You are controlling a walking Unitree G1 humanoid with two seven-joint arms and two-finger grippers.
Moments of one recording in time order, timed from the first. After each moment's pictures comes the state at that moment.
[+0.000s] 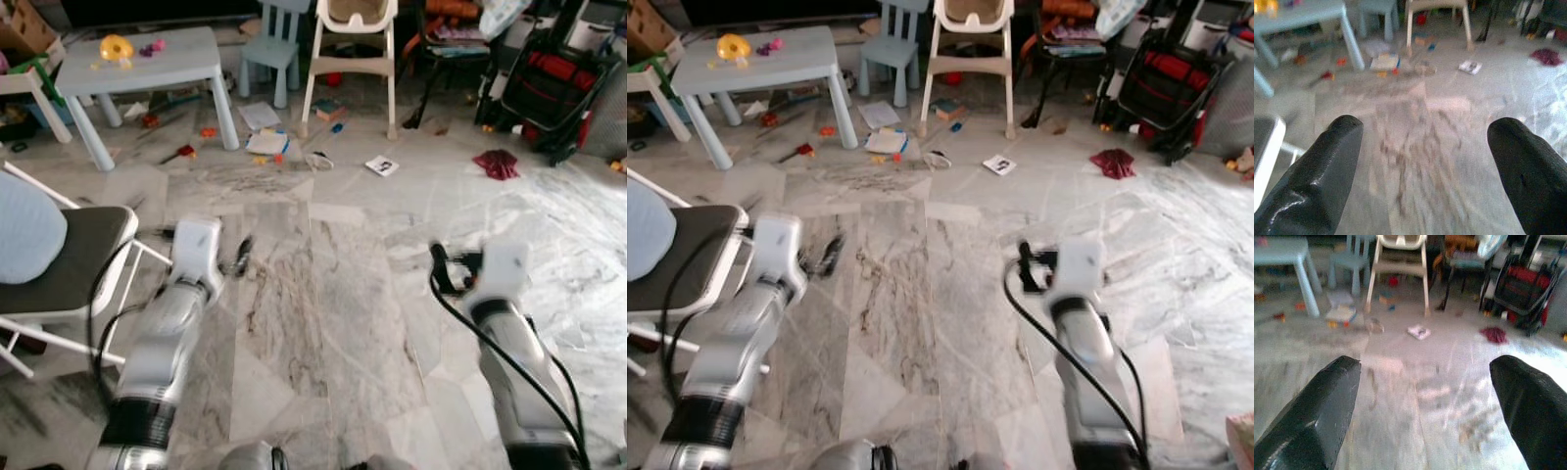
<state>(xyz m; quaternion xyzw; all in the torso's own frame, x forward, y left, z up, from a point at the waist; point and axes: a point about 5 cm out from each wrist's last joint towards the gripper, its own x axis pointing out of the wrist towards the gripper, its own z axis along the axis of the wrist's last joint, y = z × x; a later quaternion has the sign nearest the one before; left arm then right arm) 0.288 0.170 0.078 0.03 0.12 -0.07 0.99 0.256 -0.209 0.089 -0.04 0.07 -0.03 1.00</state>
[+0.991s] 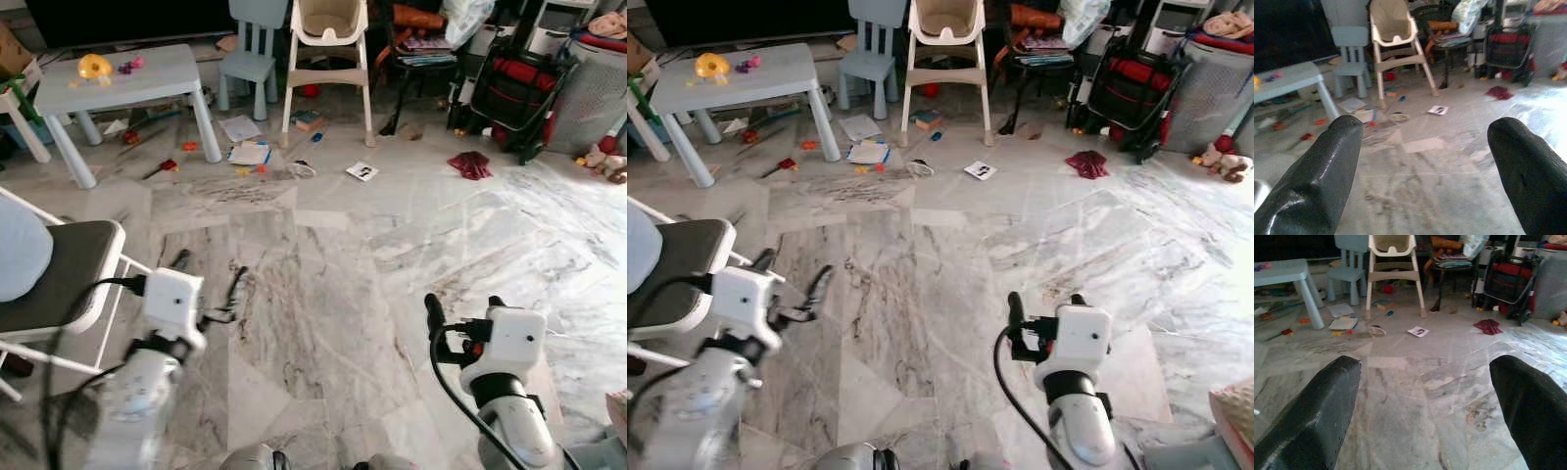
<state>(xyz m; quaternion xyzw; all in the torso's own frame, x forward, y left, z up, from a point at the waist) 0.221 0.157 0.106 0.05 0.01 -0.13 0.99 0.181 -0.173 0.093 0.00 0.06 -0.02 1.00</state>
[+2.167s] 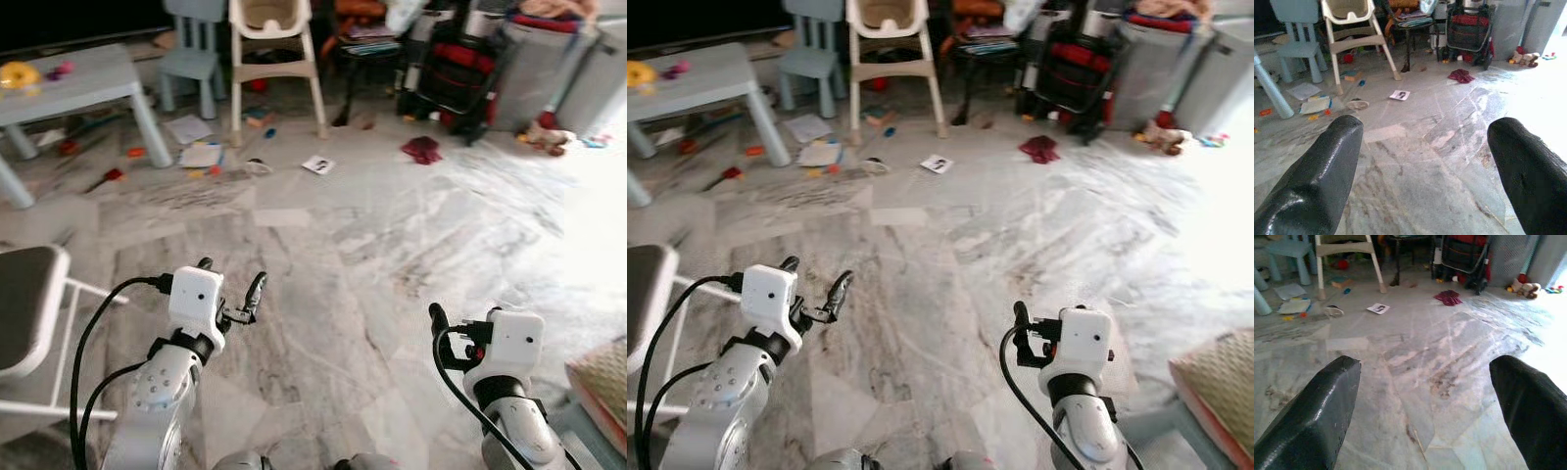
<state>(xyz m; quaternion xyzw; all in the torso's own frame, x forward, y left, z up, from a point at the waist) 0.228 0.144 0.097 0.03 0.05 -0.13 0.99 0.182 -0.186 0.082 0.00 0.10 -0.05 0.99</state>
